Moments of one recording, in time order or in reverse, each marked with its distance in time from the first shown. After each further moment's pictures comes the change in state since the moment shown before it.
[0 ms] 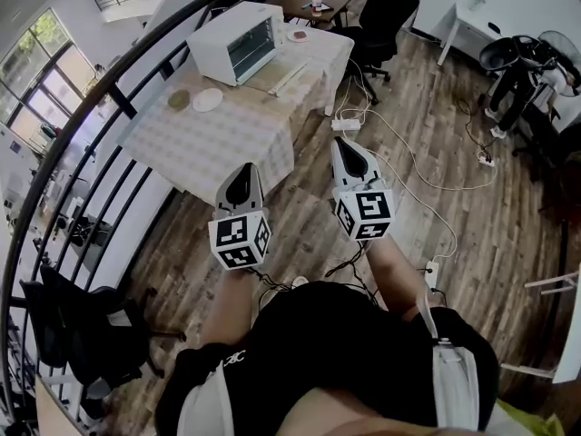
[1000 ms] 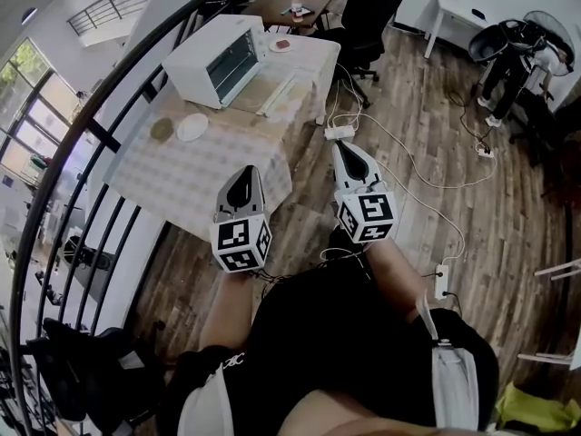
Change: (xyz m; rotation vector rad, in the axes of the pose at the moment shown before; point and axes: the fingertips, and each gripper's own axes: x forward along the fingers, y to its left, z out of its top) left arm 0.120 0.022 -0.016 0.047 0.010 -0.103; right arm 0.085 -0.053 -0.047 0.029 -0.005 -0.088
